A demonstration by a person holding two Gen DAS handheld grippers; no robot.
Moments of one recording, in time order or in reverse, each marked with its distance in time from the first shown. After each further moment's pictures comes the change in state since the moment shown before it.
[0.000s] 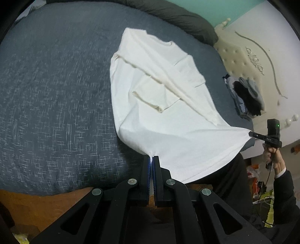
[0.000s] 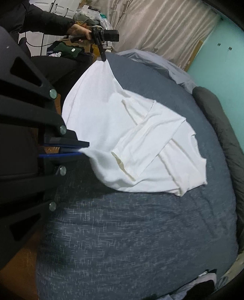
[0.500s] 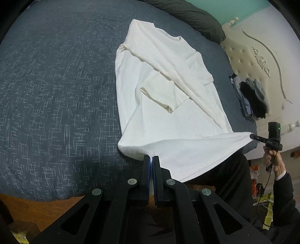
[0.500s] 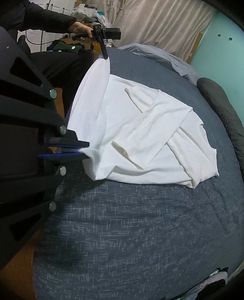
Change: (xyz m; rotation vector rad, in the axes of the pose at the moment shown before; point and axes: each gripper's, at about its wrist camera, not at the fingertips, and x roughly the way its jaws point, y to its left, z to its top) left arm 0.021 0.017 0.016 -0.033 0.037 0.000; right arm 0.024 -0.021 0.010 0.035 0.037 -0.004
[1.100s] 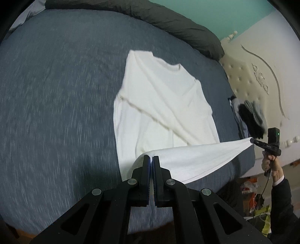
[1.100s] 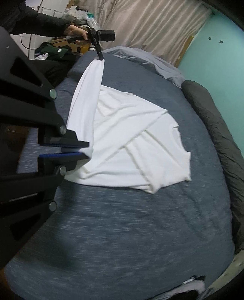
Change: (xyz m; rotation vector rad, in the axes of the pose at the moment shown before) left arm -0.021 0.002 0.126 0.006 -0.103 -0.009; right arm -0.024 0.005 0.120 -0.005 -0.110 0.009
